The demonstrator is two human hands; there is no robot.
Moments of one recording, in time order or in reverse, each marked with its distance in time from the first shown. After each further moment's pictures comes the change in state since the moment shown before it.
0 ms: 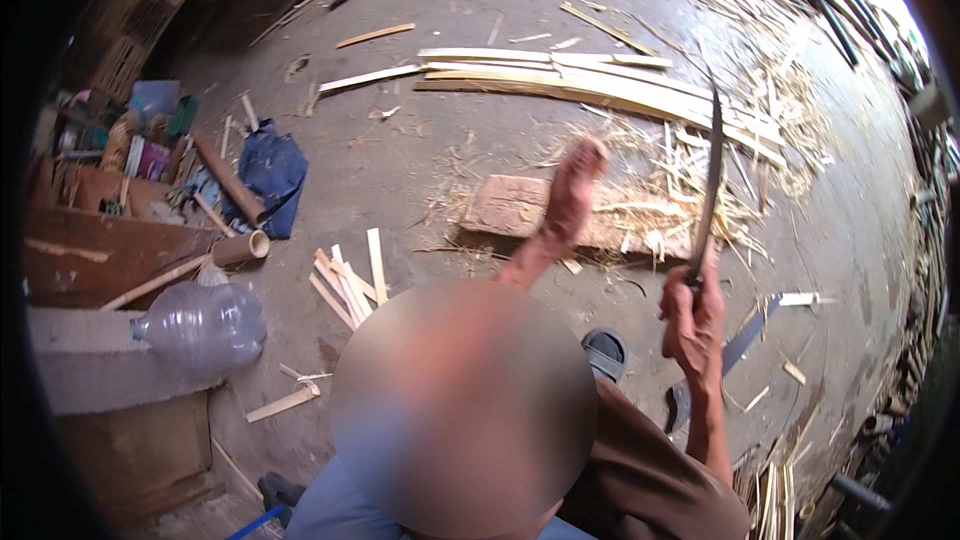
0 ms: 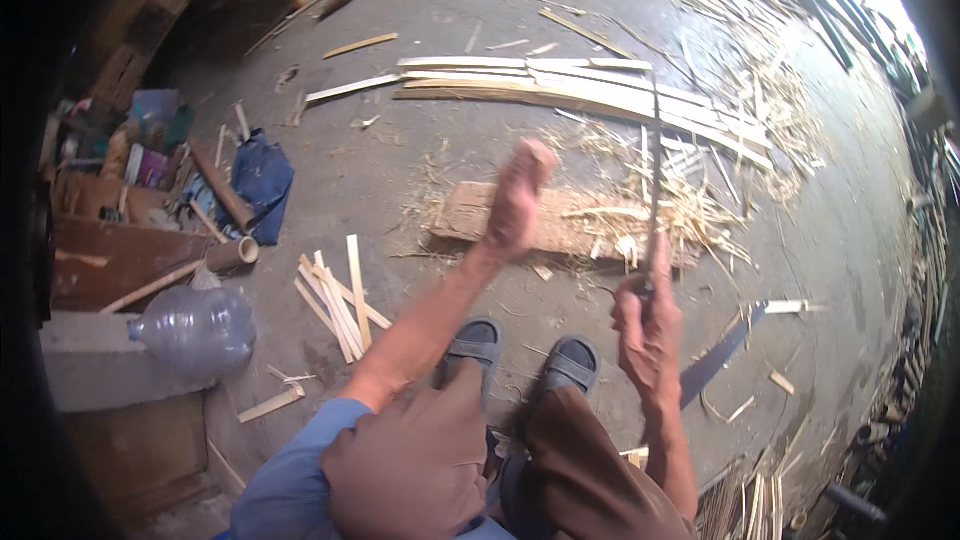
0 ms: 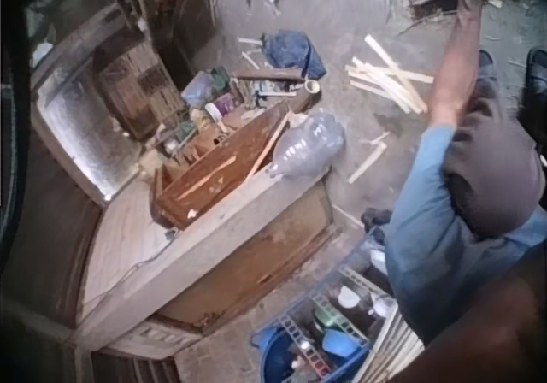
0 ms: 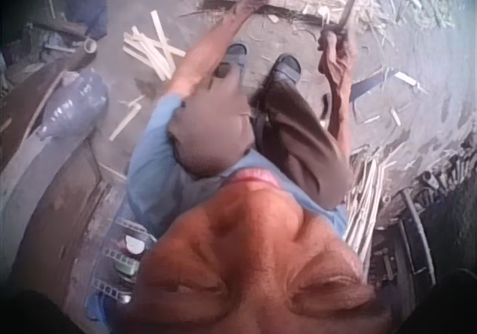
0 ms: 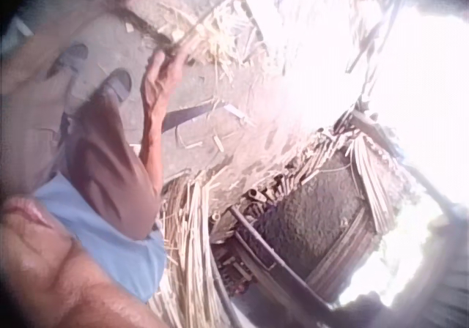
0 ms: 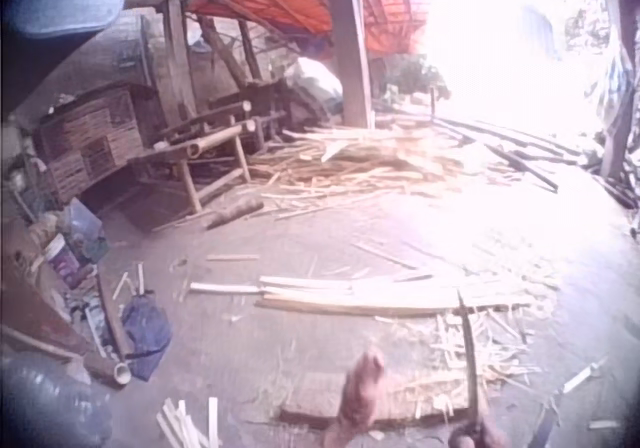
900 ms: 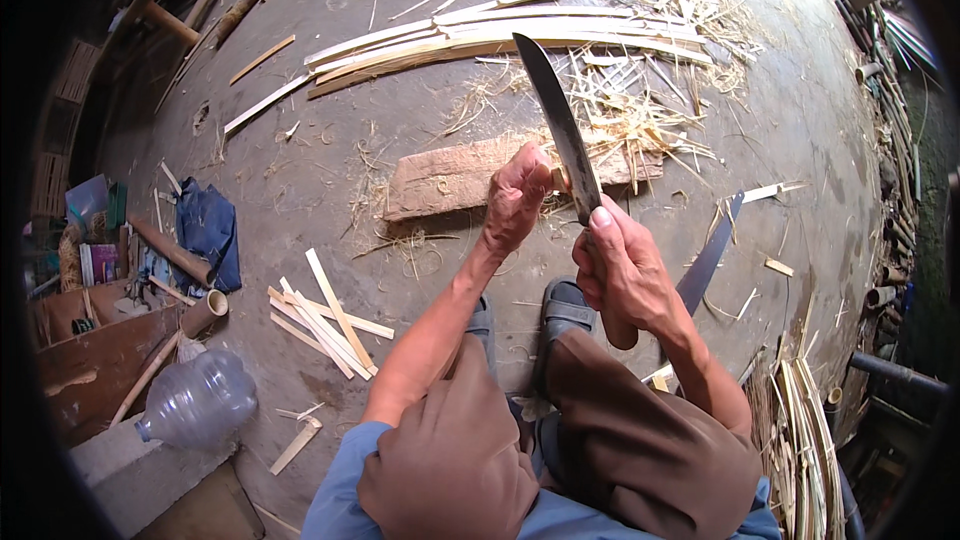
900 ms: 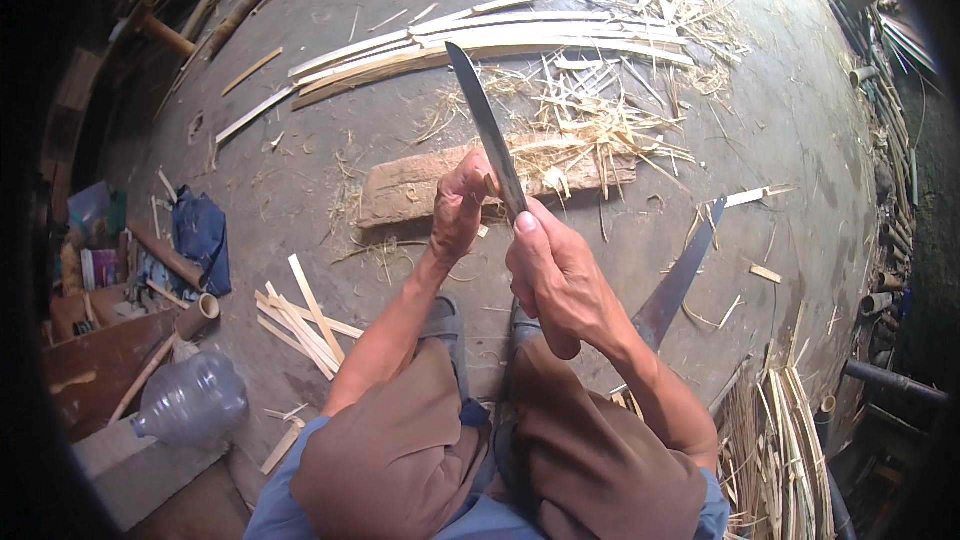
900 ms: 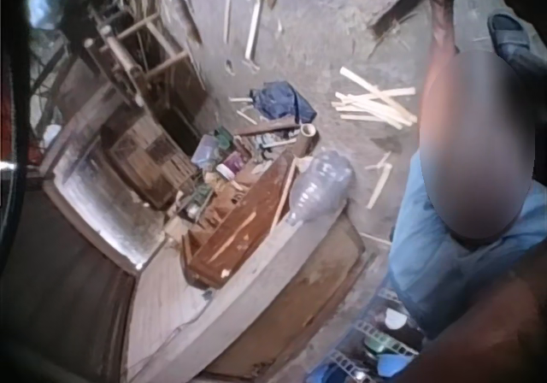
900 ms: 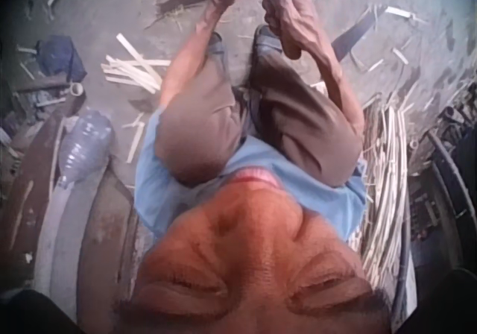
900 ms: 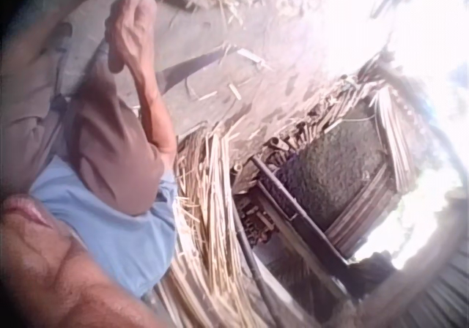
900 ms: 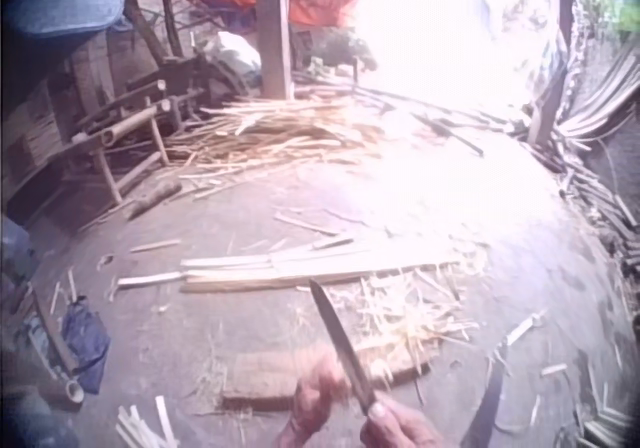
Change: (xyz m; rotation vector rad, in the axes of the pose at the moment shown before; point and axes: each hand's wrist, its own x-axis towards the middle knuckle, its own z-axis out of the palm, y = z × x) left_hand -0.051 -0.044 0.018 -0.111 -0.360 0.025; right_hand -0.006 -0.040 0.005 0.320 -0.256 0.366
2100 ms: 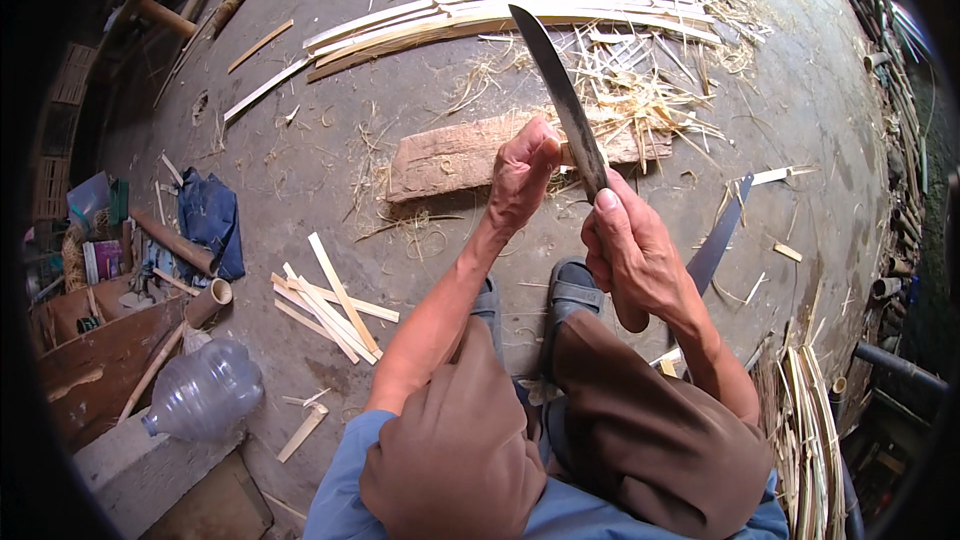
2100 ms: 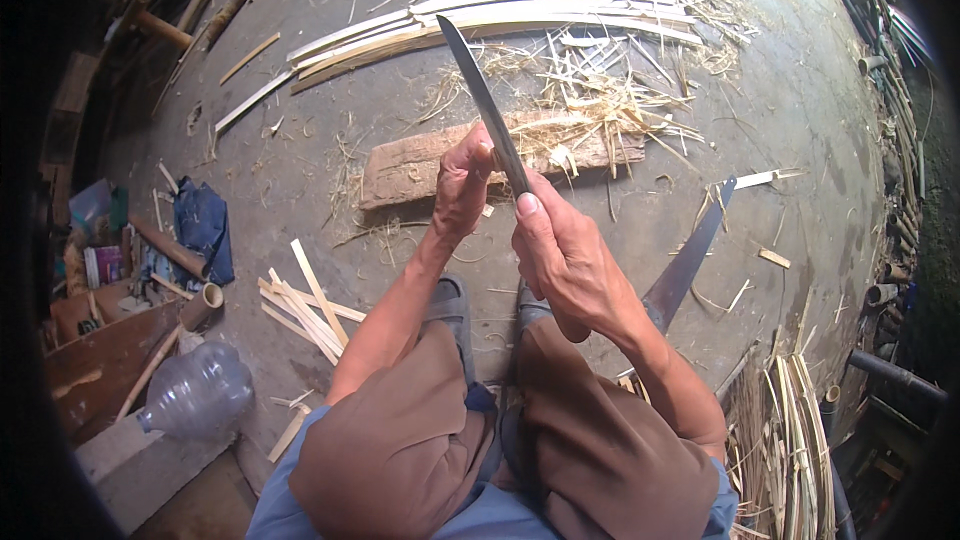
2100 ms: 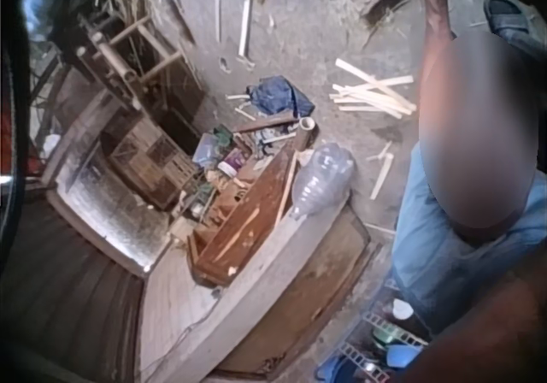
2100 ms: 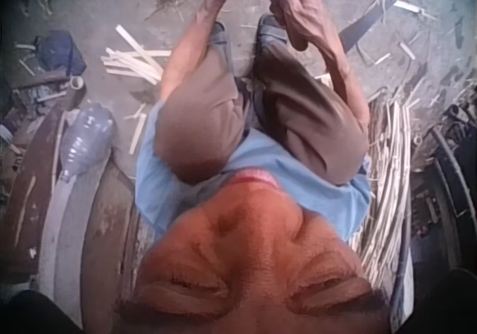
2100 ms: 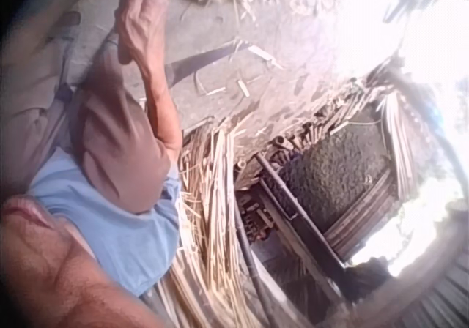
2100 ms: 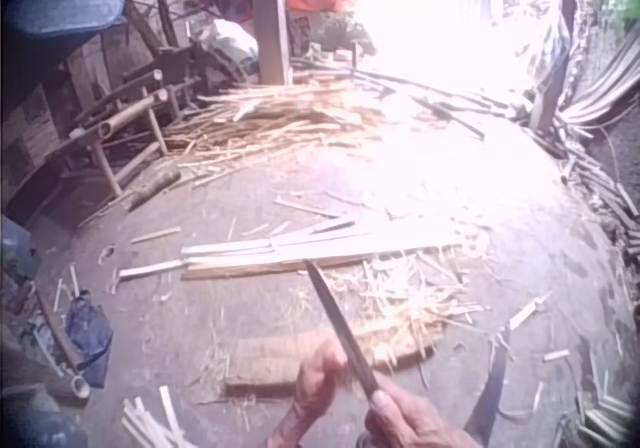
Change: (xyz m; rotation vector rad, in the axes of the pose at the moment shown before) left_hand 0.001 -0.006 0.001 0.002 0.028 -0.052; right_hand 0.000 0.003 -0.003 -0.193 0.017 -0.056
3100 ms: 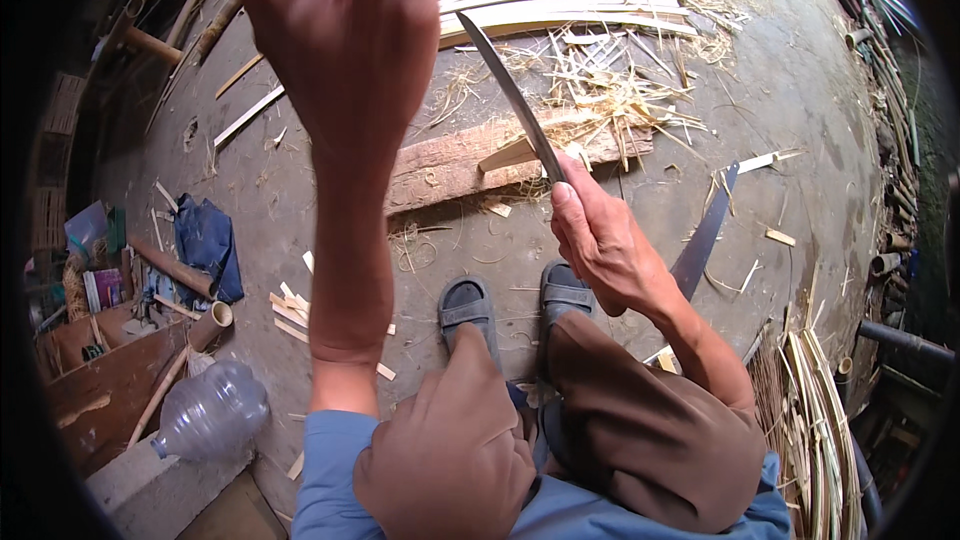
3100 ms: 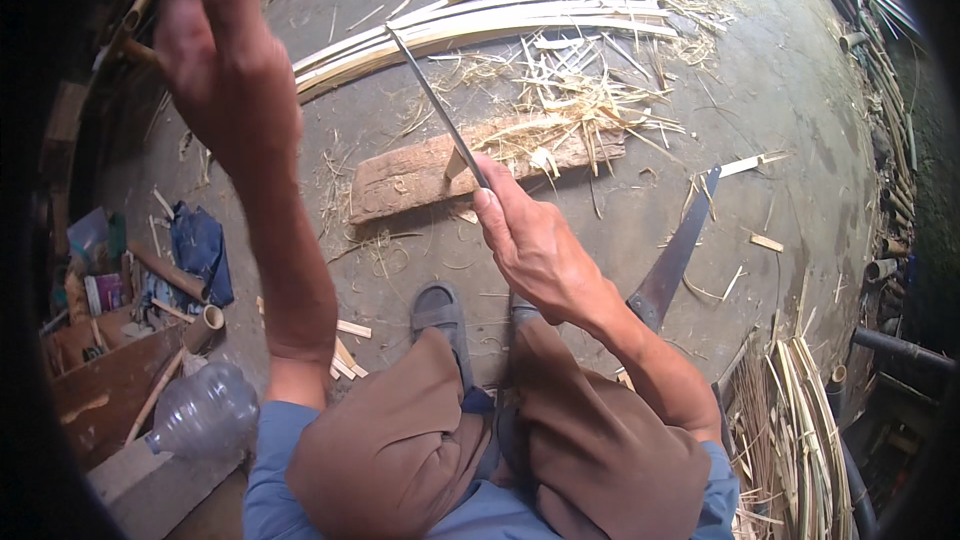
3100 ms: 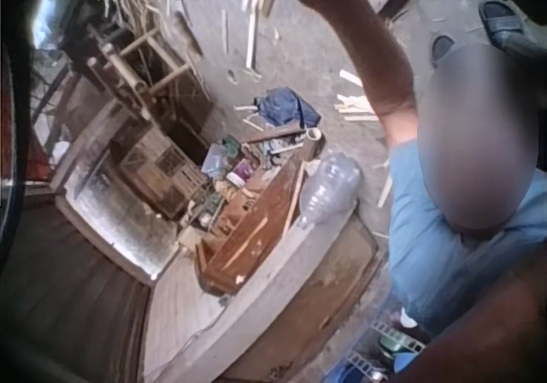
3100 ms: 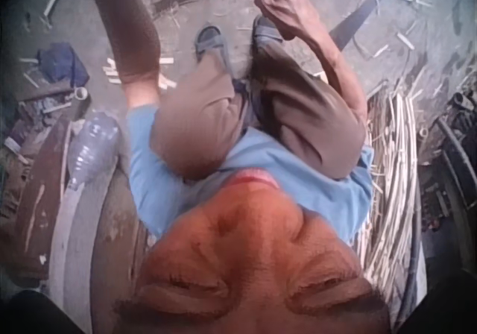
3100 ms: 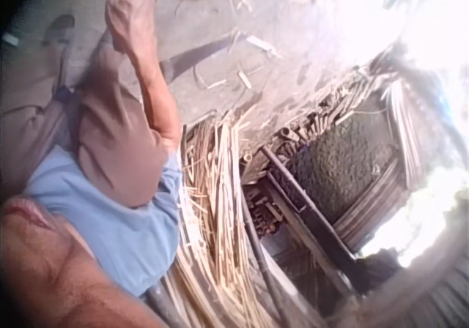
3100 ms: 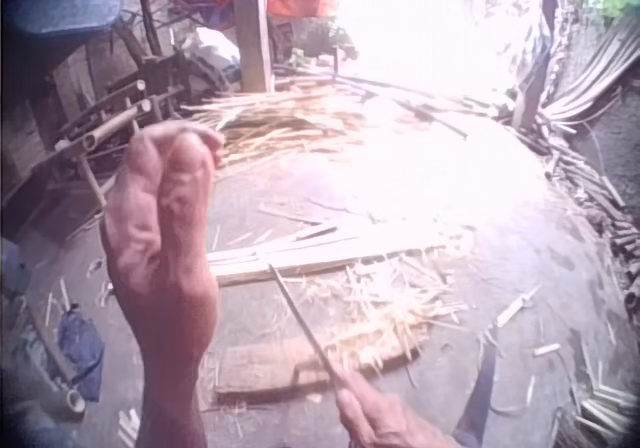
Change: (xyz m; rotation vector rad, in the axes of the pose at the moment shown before) left_hand 0.135 0.225 -0.023 1.443 0.363 1.289; right_hand 0.008 -0.015 0.004 -0.318 0.060 -0.047
